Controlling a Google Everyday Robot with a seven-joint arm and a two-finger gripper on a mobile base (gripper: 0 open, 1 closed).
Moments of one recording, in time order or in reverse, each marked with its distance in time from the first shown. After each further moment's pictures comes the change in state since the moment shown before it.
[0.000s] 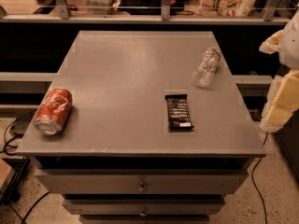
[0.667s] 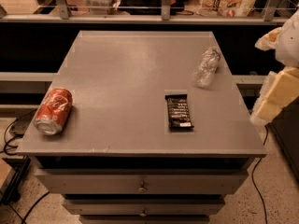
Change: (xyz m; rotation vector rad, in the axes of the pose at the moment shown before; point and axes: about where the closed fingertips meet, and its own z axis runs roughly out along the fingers) arm -0.010 -0.011 0.007 0.023 -0.101 0.021
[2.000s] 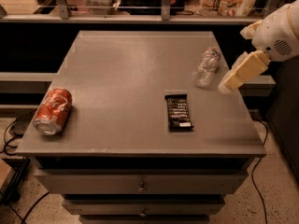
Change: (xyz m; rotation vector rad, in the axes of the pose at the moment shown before) arm -0.031 -0.081 0.046 0.081 -0.287 0.147
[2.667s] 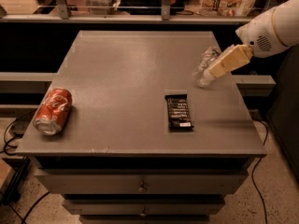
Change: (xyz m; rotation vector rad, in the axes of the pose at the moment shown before) arm -0.012 -0.033 0.032 0.046 -0.089 0.162
